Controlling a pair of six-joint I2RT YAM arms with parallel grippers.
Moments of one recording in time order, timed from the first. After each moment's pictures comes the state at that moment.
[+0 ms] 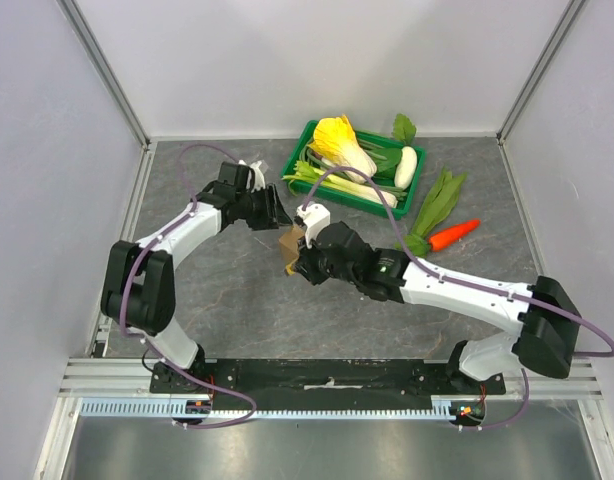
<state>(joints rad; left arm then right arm) -0.31 1.63 1.14 -0.32 0.40 -0.45 1.04 1.39 1.06 -0.18 0.13 0.34</state>
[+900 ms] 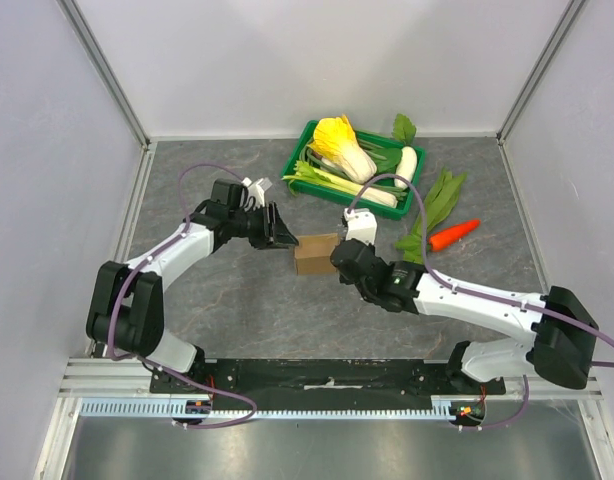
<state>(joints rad) -0.31 1.51 0.94 -0.24 0.69 -0.49 1.04 1.32 0.89 -0.32 0.61 0.62</state>
